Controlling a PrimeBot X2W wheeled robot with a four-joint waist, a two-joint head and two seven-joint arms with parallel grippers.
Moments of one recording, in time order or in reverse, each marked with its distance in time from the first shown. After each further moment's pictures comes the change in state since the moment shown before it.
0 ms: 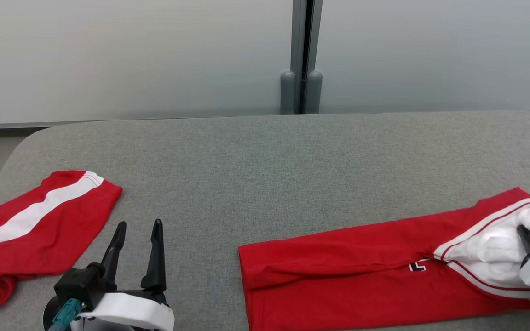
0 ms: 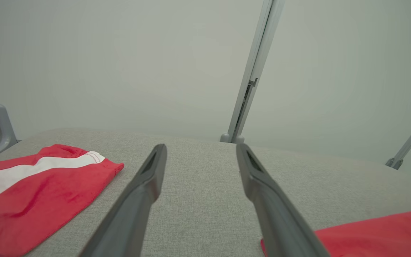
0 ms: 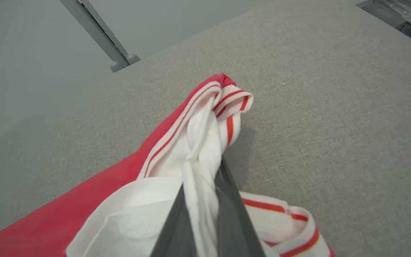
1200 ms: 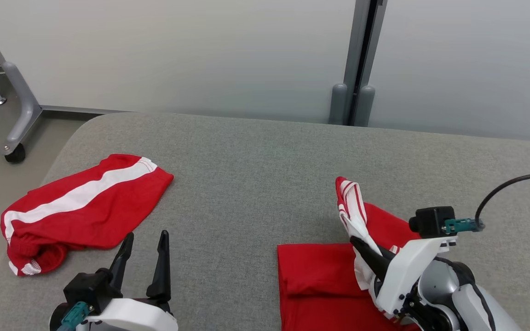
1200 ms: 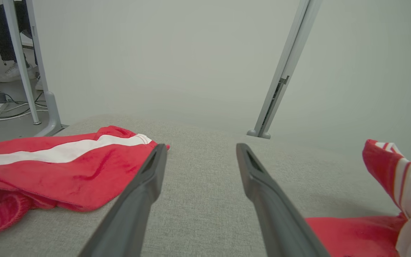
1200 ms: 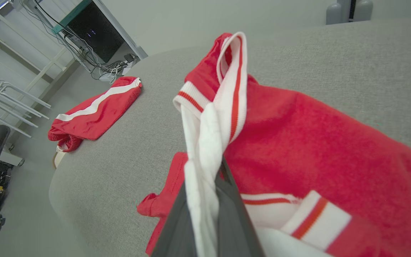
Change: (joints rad) left arm 0.004 0.005 -0.028 0.046 -0.014 -0.009 0.012; right arm 0.103 0.279 0.153 -0.510 -0.177 0.000 0.254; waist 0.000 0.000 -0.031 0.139
